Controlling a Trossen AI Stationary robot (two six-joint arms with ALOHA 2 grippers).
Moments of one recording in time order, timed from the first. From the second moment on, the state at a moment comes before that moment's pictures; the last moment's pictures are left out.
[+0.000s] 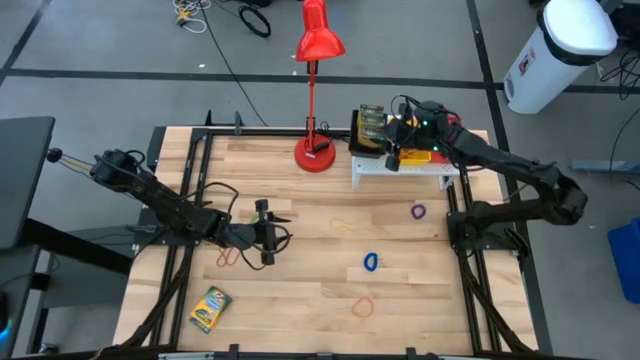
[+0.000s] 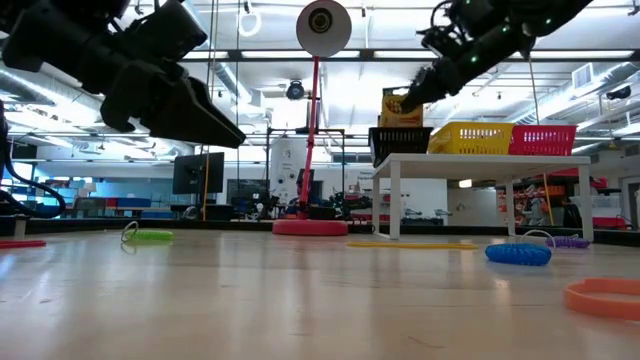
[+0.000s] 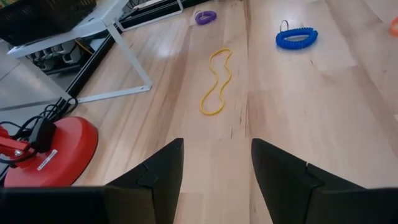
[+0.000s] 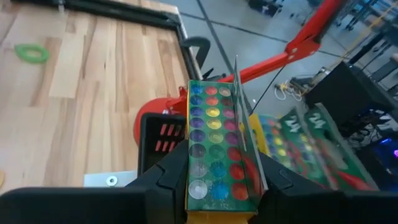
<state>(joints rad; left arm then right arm) -0.39 1.35 0.45 0.38 -0.67 0.06 -0.65 1.17 0.90 -0.18 -0.20 -0.50</state>
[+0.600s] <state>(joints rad) -0.39 1.35 0.45 0.38 -0.65 0.03 -0.65 1.22 0.90 -0.18 -0.14 -0.53</state>
